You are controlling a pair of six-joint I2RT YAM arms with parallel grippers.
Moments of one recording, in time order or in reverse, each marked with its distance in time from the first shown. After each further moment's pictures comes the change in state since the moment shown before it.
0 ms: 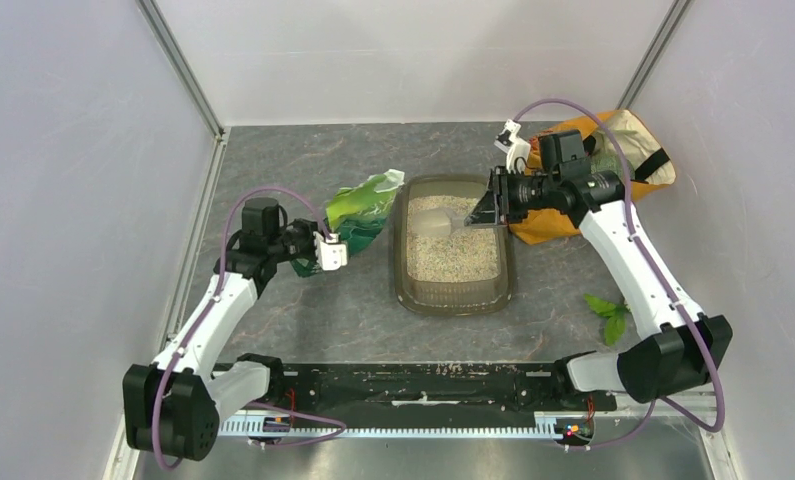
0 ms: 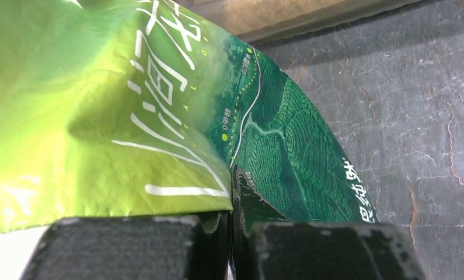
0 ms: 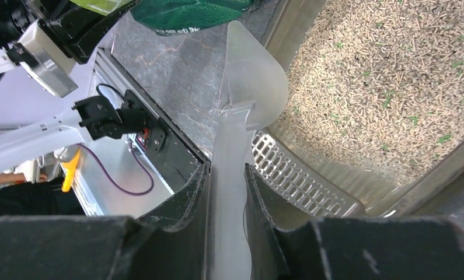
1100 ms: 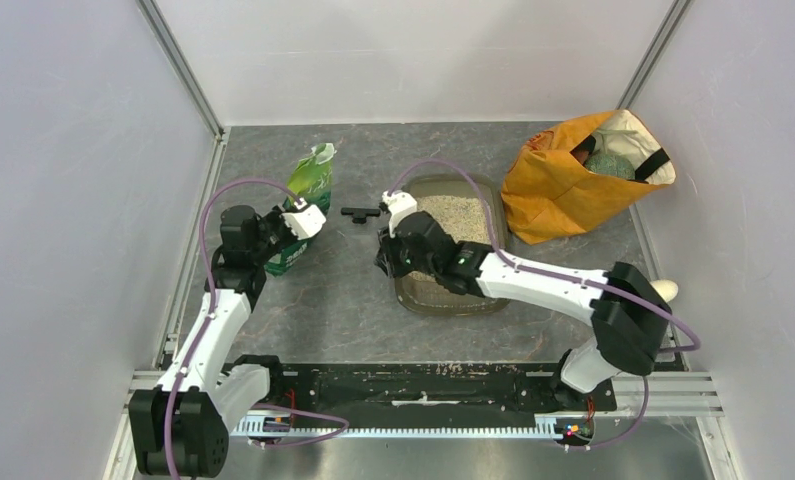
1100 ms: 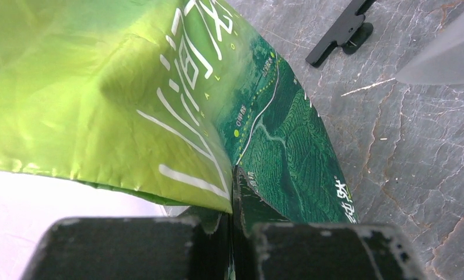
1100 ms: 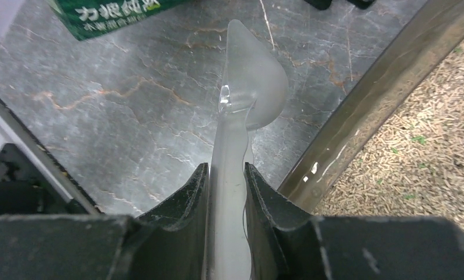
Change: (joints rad) left arm 0.134 -0.115 -0.126 0.269 -0.391 -0.455; right arm 0.722 0.177 -0.291 0.753 0.846 0.210
